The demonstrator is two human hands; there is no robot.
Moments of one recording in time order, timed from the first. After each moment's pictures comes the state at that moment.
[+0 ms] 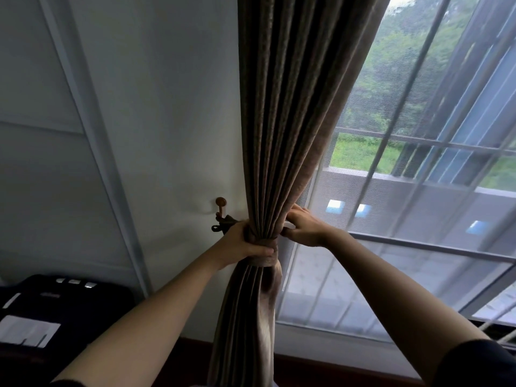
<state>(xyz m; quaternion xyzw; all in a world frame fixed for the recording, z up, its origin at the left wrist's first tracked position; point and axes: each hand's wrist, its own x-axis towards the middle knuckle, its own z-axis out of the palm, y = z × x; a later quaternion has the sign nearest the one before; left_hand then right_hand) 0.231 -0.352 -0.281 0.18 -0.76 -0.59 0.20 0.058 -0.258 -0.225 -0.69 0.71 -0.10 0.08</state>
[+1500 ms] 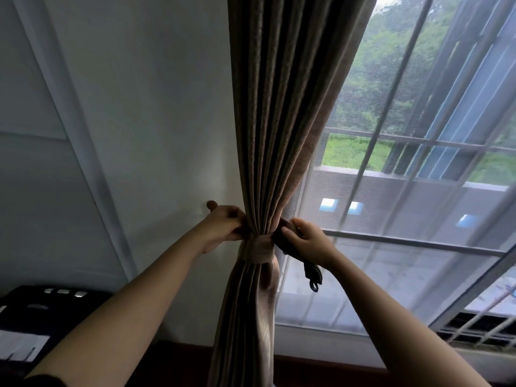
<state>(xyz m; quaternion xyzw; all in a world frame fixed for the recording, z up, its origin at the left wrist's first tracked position) 0.227 -0.374 -0.239 0.29 -0.70 -0.63 0.17 0.056 -0.224 -0.255 -0.54 0.75 -0.35 0.13</state>
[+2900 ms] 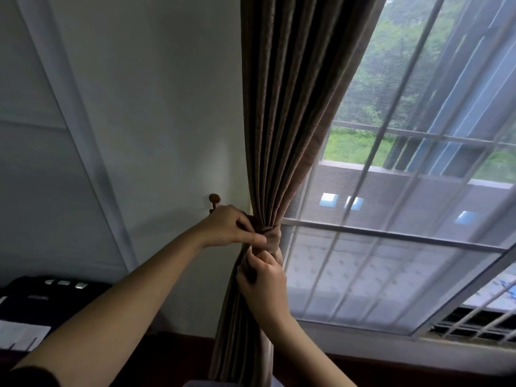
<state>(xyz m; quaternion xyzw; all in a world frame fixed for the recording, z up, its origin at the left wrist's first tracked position) 0.247 -0.365 -0.232 0.21 -0.89 -0.38 0.11 0.193 -0.219 -0.304 -0.52 0.74 -0.43 -0.04</state>
